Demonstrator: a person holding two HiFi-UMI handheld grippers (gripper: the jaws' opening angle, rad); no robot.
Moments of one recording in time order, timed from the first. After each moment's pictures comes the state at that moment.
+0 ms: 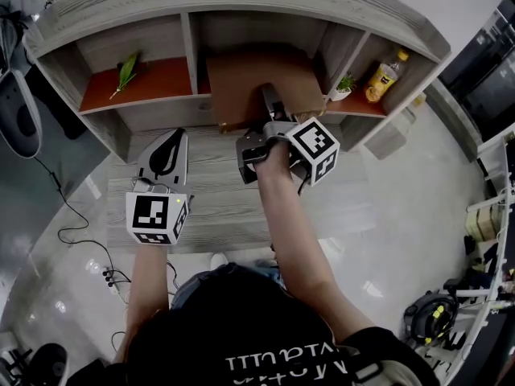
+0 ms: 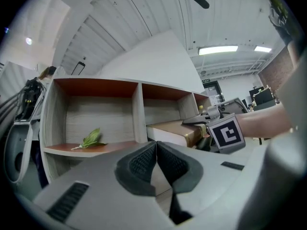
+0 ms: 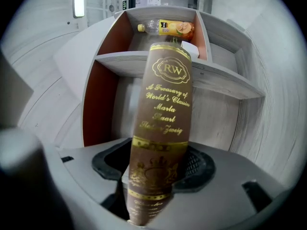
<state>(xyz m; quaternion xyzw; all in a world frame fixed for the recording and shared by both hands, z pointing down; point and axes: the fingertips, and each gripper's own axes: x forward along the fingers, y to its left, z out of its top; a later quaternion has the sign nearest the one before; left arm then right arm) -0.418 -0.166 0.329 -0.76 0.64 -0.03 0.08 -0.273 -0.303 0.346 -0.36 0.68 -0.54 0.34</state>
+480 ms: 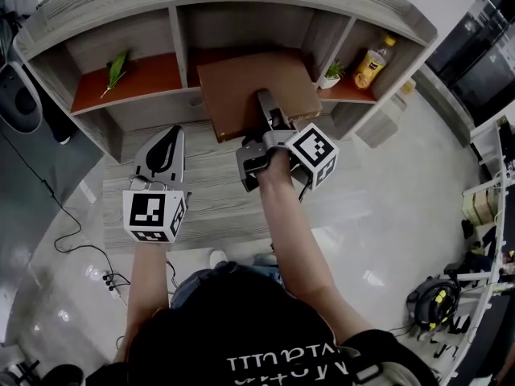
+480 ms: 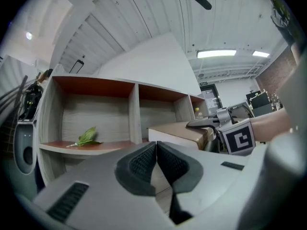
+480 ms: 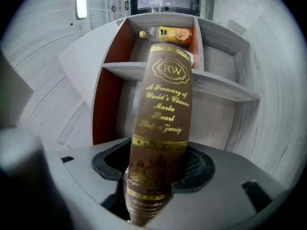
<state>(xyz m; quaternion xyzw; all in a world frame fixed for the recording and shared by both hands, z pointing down) -0.409 -0.160 0.332 -0.78 0.62 -0.02 0.08 -0.258 -0.273 0.356 -0.34 0.69 -0.53 0.34</state>
